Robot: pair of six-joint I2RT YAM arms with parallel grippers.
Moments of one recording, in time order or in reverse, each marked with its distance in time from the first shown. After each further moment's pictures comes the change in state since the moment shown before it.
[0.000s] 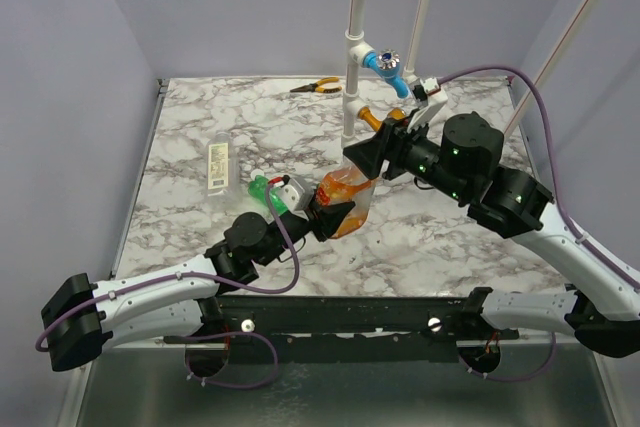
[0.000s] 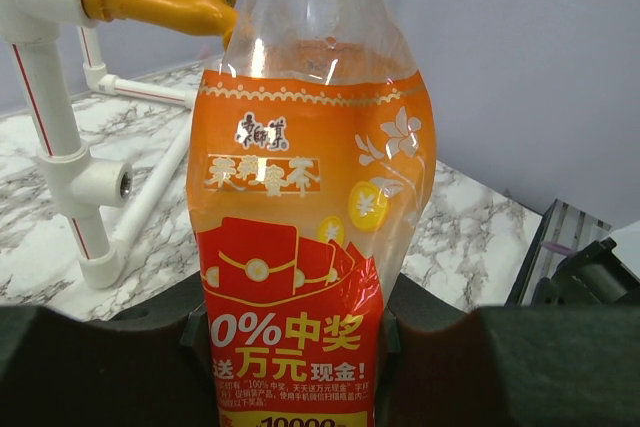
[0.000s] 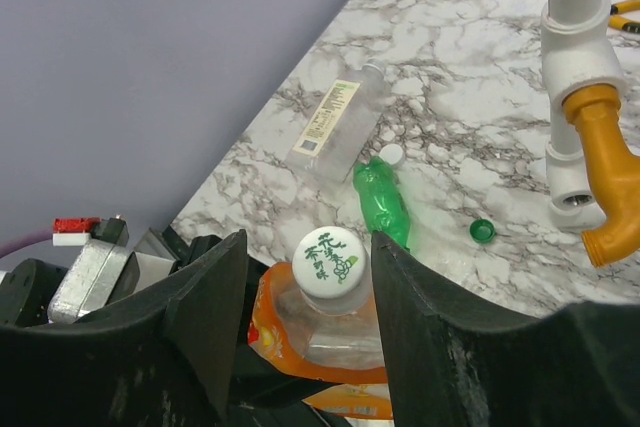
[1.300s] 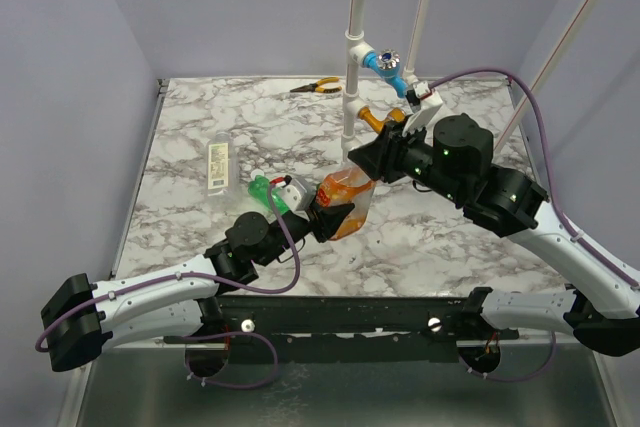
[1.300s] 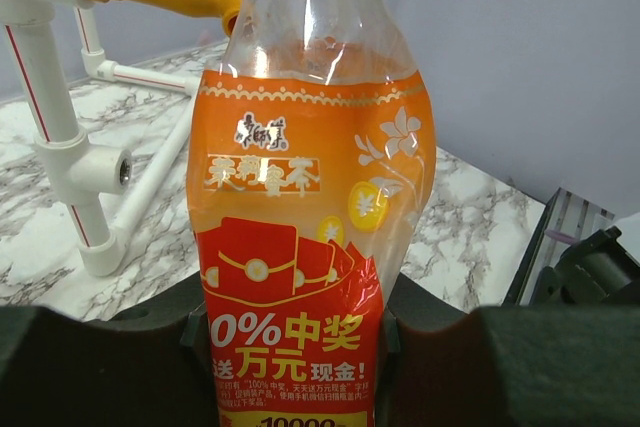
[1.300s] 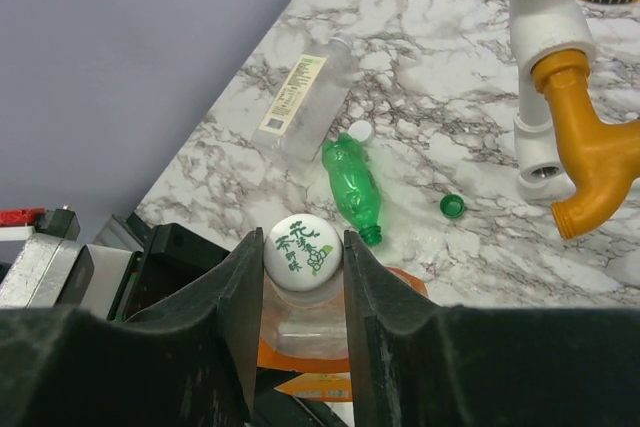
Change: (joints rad) left arm 0.001 -0.002 0.000 -0.032 0.002 -0.002; right arm 0.000 0.010 -0.011 -0.054 0.033 -0.012
